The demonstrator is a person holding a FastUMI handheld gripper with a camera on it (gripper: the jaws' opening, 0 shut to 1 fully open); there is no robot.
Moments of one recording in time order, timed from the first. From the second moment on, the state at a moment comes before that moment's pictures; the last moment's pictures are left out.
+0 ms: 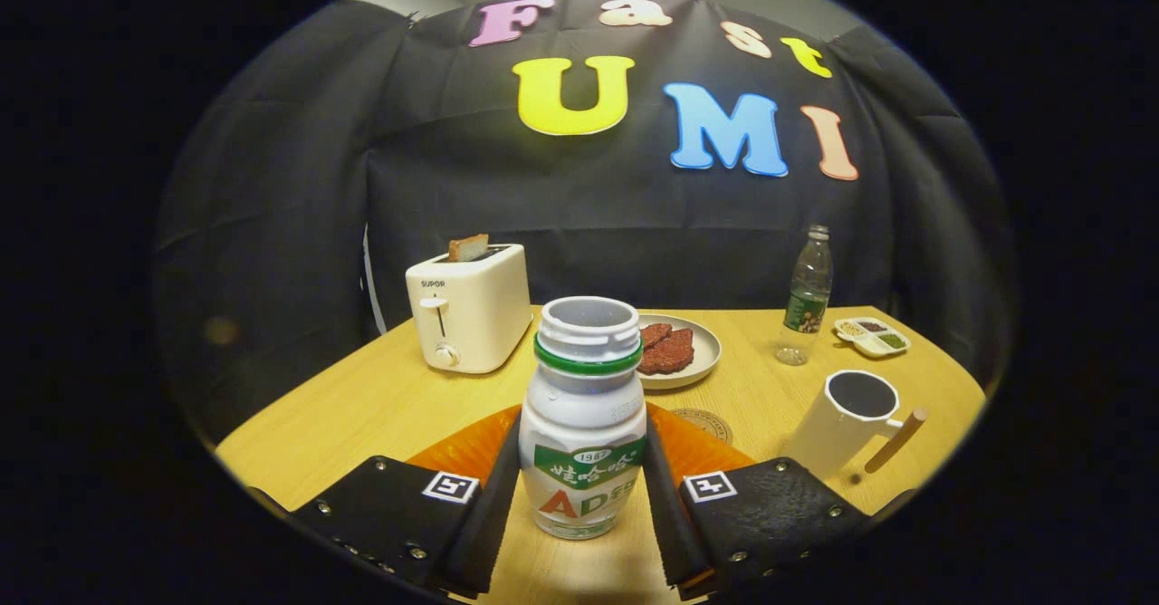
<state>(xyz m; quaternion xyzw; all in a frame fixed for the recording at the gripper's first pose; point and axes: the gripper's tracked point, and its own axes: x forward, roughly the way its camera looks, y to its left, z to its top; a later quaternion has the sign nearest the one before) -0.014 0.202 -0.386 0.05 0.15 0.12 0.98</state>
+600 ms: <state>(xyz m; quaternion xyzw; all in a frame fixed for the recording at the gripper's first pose) 0.017 0.151 -0.353 0.33 0.18 0.06 0.93</state>
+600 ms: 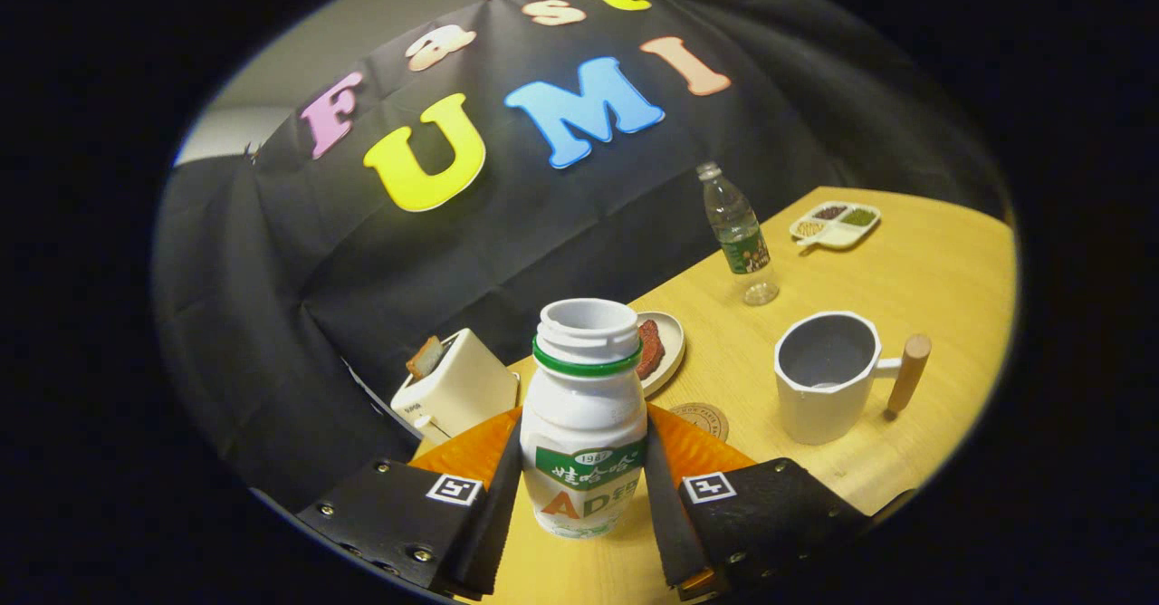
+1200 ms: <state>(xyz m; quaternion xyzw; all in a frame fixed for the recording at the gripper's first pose) 0.046 0.126 -0.363 0.54 0.19 0.00 0.82</state>
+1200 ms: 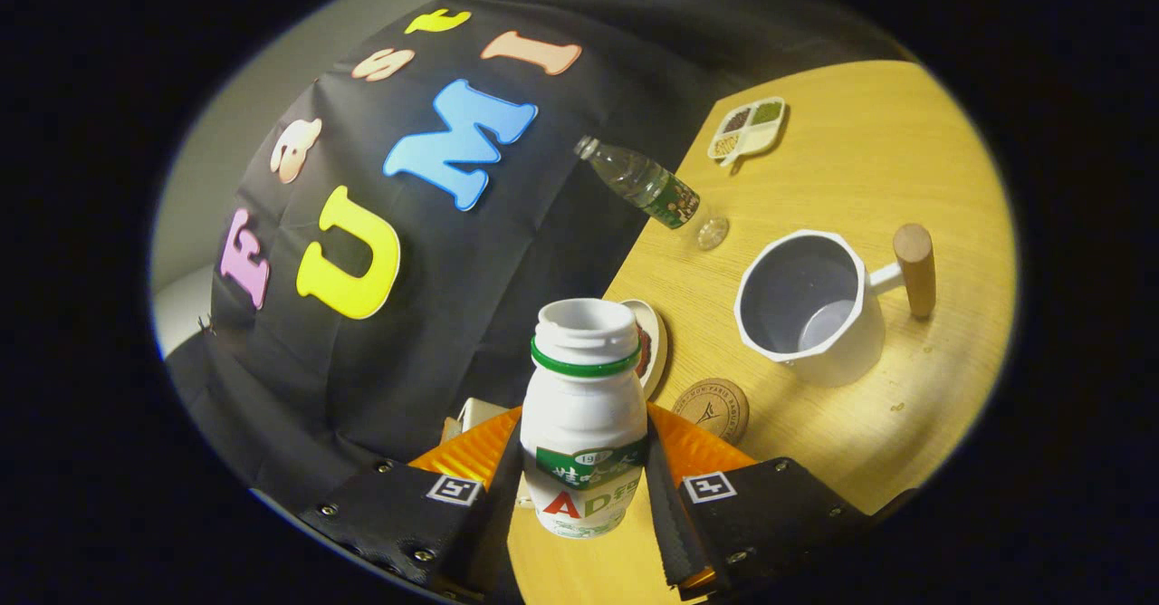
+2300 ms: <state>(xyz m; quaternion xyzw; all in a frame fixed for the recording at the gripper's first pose) 0.058 0.103 -0.377 0.71 0.16 -0.06 0.69</state>
